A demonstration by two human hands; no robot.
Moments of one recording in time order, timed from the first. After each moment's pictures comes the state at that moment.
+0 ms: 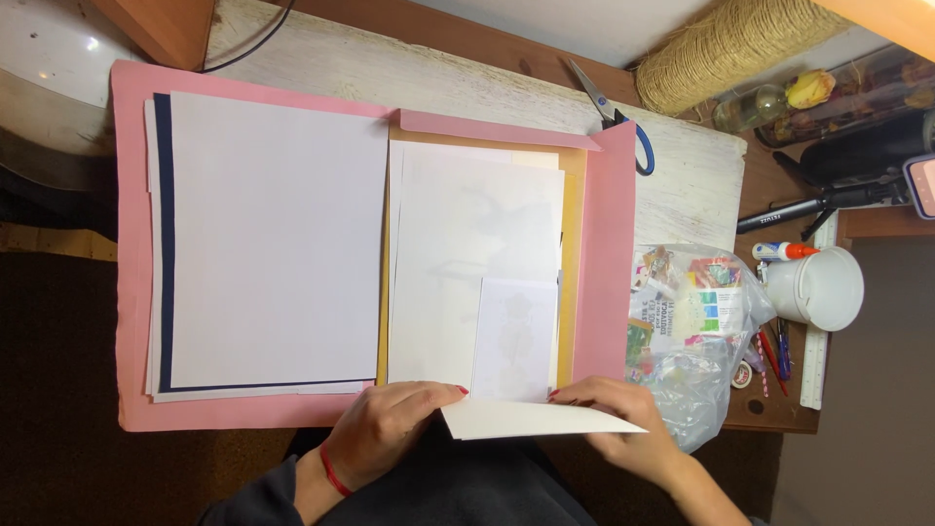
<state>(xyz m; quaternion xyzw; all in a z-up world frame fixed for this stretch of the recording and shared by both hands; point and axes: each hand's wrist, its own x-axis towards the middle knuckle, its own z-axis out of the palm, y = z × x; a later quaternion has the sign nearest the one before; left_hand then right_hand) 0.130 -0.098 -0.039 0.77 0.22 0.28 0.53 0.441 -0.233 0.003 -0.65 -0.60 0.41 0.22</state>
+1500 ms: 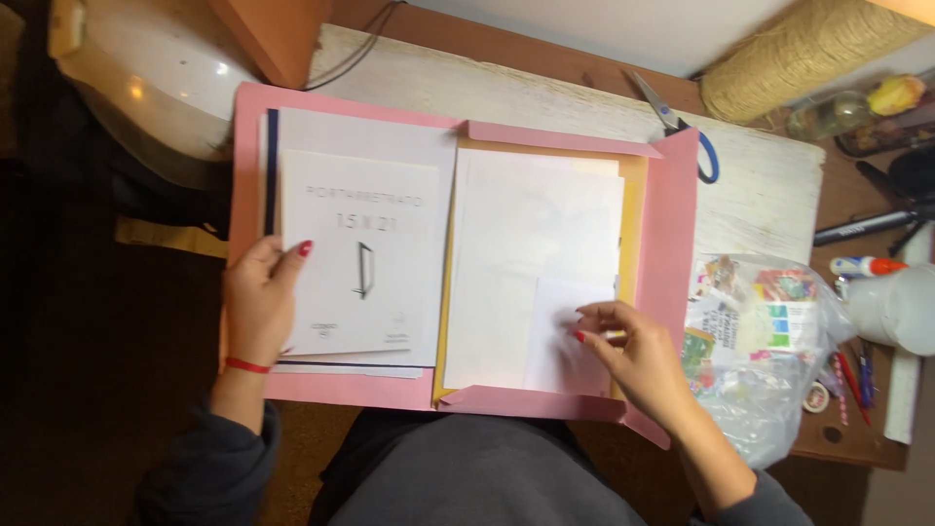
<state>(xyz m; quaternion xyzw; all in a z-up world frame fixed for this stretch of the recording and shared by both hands) 0.008 0.016 -0.095 0.52 0.59 0.35 0.51 0.401 -0.149 -0.013 -0.79 -0.42 0.42 0.15</state>
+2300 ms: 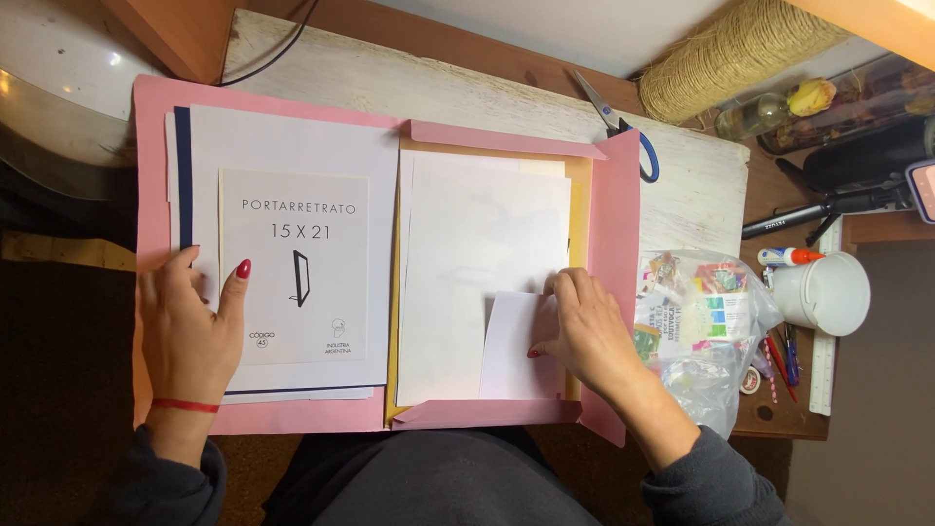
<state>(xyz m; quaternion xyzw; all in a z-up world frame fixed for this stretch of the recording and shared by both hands) 0.017 0.003 -0.082 0.68 0.67 0.17 0.24 0.407 -0.116 -0.002 -0.74 -0.63 0.23 -0.01</state>
